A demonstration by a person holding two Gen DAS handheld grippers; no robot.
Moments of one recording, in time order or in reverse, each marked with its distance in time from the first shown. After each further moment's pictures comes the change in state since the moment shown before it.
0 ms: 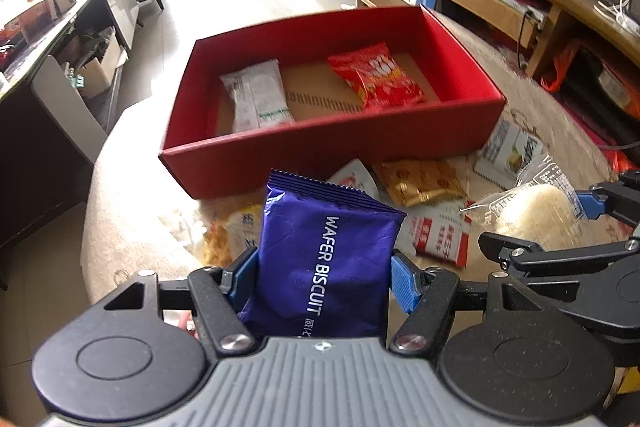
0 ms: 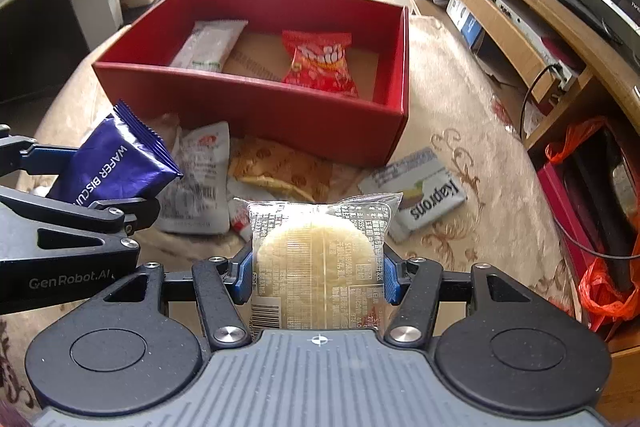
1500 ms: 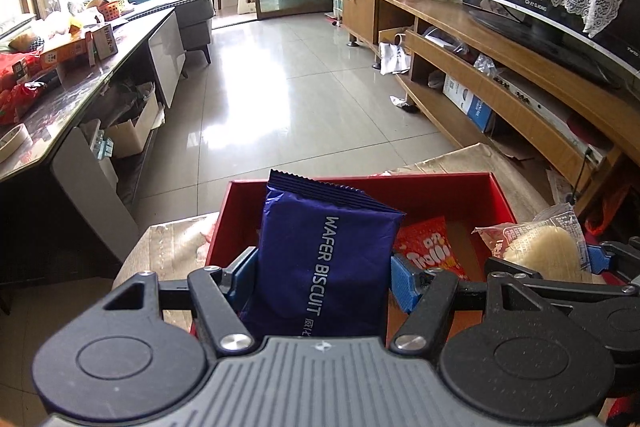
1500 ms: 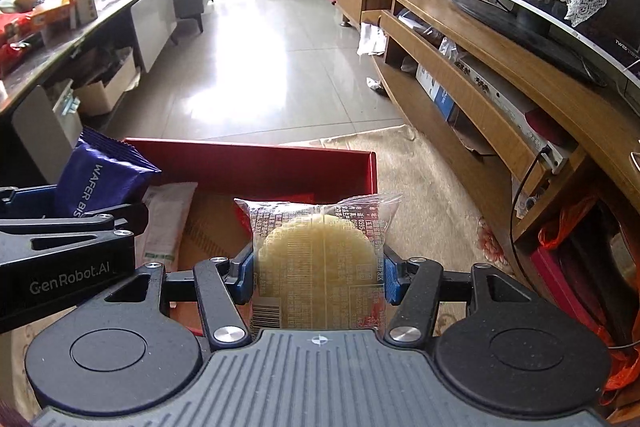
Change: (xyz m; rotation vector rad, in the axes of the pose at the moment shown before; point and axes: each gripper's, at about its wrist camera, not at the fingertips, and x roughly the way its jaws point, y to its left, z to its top) left arm 0.017 0.026 0.117 -0.143 -0.205 0.087; right arm 0.022 -0.030 0.111 0.140 -0.182 -0.035
